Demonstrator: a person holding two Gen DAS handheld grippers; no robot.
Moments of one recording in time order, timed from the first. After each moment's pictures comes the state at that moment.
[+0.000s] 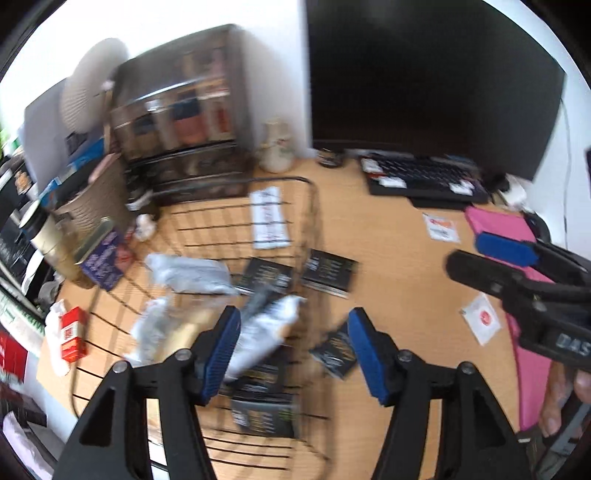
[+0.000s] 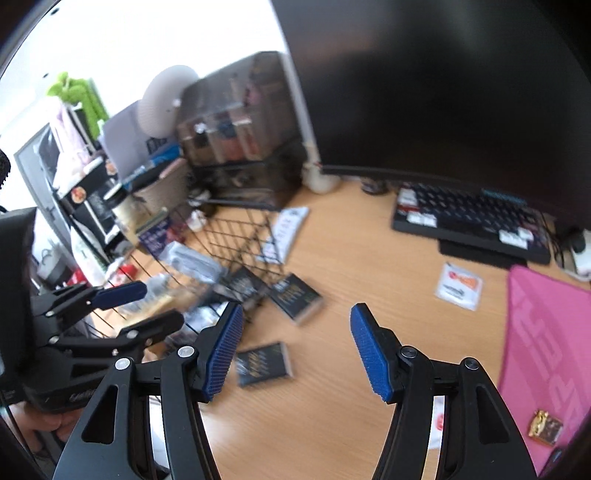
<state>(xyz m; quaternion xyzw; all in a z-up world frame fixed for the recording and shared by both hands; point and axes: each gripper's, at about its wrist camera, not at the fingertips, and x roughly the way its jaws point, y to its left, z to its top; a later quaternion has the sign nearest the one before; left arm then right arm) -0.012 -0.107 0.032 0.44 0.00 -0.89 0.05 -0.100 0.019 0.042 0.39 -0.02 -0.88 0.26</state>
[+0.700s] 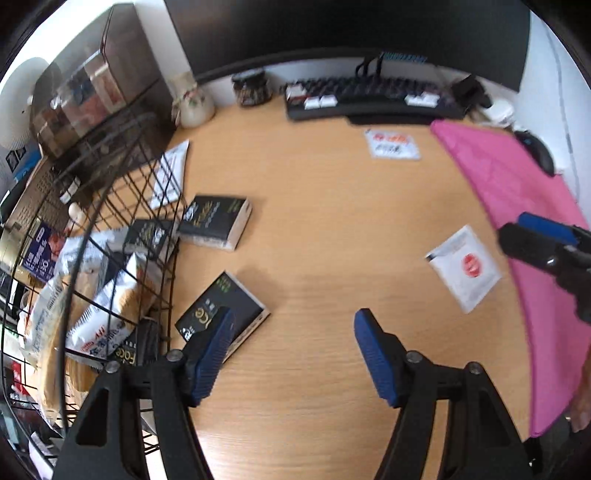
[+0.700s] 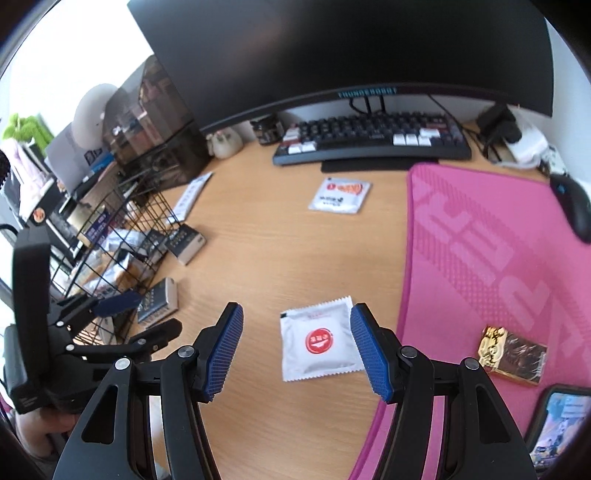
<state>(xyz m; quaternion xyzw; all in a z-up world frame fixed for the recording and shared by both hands) -0.045 -0.005 -0.059 0.52 -0.06 -0.85 0.04 -0.090 0.161 -0.034 0.44 -0.08 -0.87 0.18</state>
